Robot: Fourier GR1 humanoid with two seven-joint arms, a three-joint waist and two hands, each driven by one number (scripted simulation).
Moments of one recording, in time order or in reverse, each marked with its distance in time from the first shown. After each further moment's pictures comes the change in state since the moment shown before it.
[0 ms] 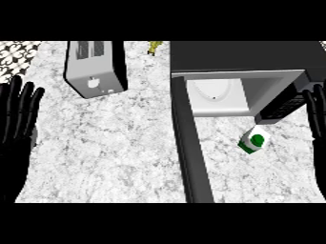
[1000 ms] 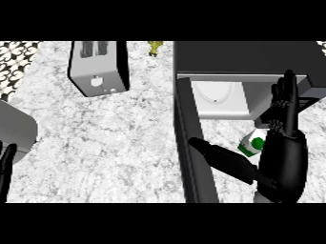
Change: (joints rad) left arm 0.418 -0.099 -0.123 -0.282 -0.028 0.084 0.037; right arm -0.145 0.076 0.340 0.114 0.542 -0.584 0.318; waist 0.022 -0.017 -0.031
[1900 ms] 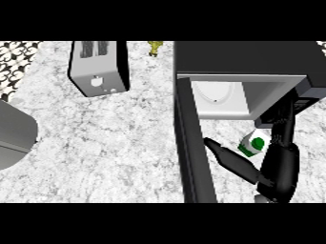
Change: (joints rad) left arm 0.281 0.011 0.092 -0.075 0.118 -0.149 -0.151; right arm 0.151 -0.020 -0.047 0.149 -0.156 -0.117 -0.183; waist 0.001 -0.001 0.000
